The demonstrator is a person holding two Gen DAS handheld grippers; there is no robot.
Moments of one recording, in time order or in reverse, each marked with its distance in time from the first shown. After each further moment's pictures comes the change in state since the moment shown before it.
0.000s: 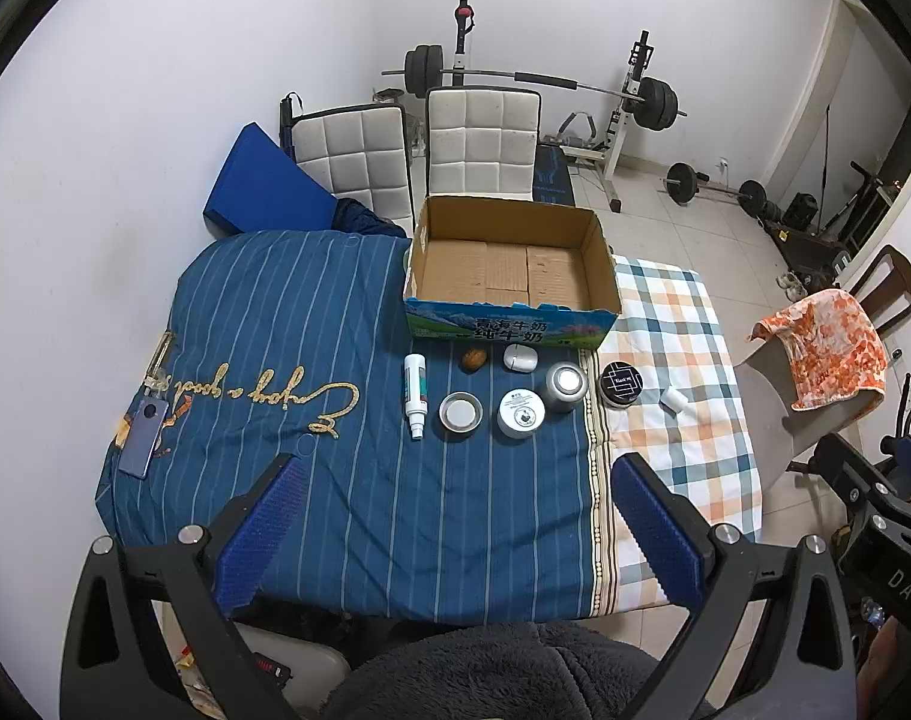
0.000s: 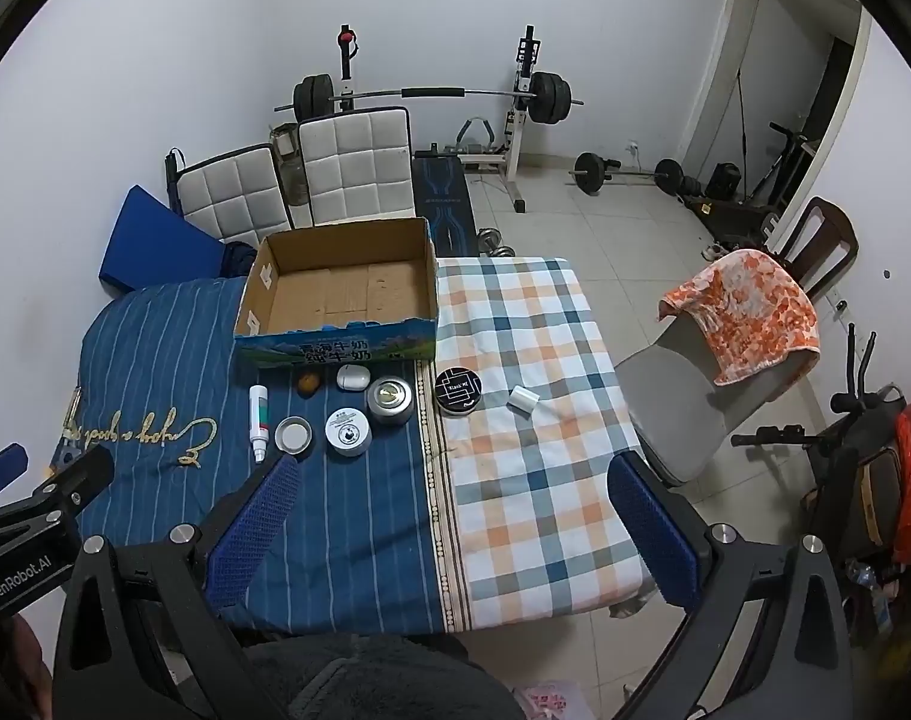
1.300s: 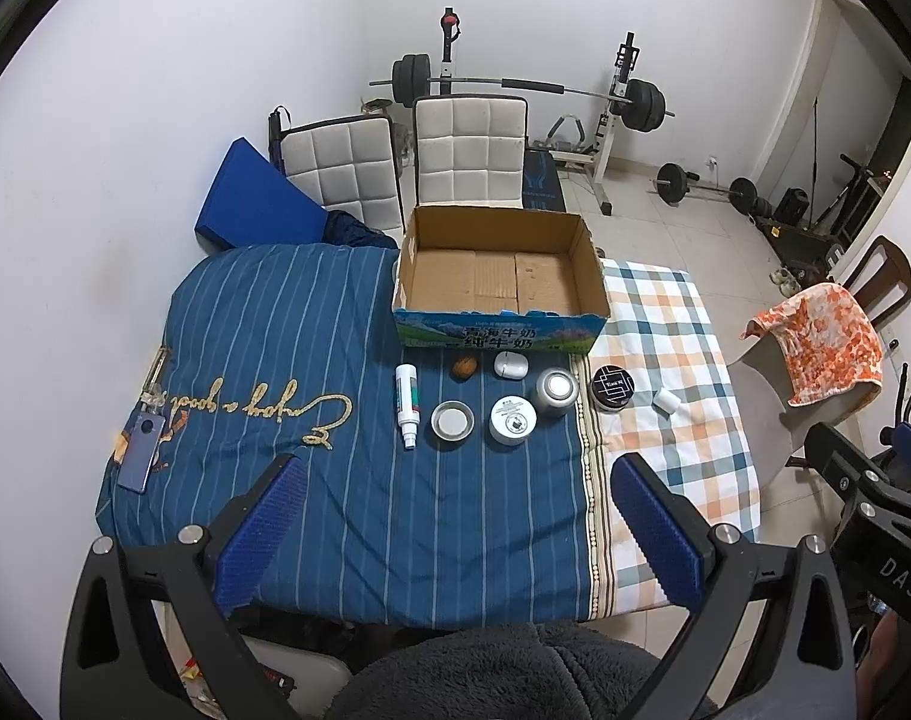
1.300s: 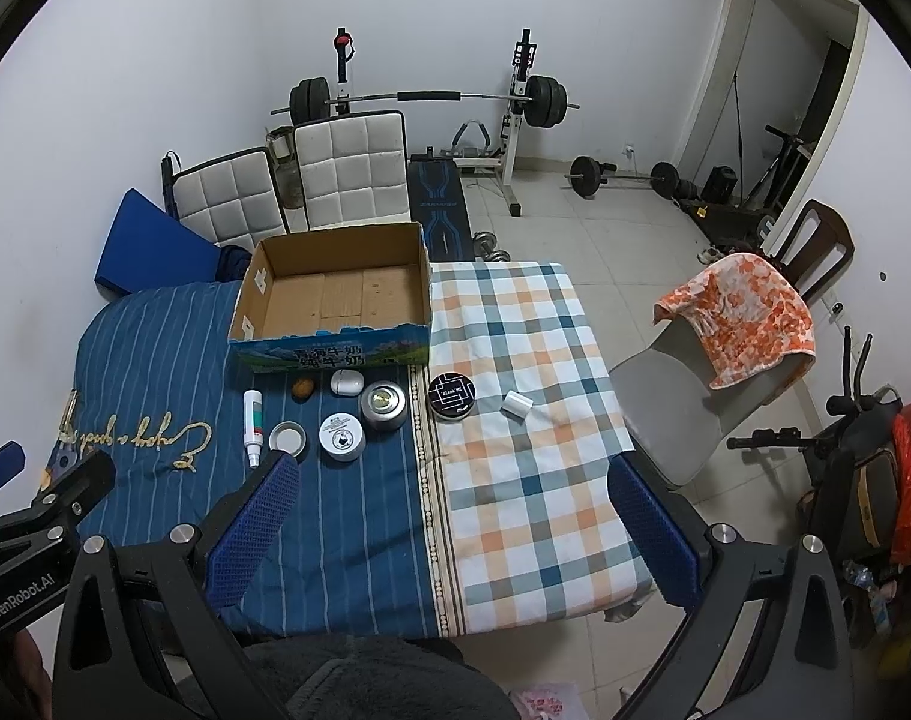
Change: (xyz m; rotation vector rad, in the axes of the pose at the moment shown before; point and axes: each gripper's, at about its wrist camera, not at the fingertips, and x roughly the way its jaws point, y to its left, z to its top) left arm -0.003 -0.017 0.001 0.013 -0.007 -0.006; right arm 0.000 -0.005 0.009 -0.003 -0.002 -0.014
